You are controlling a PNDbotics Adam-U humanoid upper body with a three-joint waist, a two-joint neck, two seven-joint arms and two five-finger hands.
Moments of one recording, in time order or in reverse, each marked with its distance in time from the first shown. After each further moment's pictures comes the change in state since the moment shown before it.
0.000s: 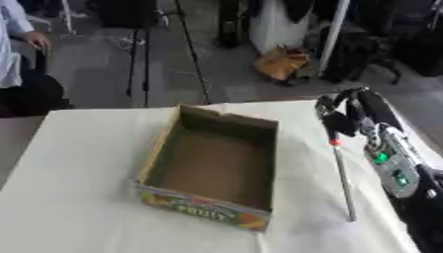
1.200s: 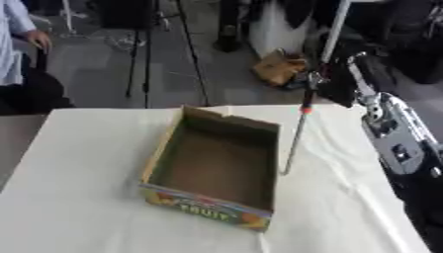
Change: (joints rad) left arm 0.002 0.000 0.000 0.000 0.002 0.009 -0.009; right arm -0.082 -0.002 0.028 -0.106 -0.065 0.000 0.041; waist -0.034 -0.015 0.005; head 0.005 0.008
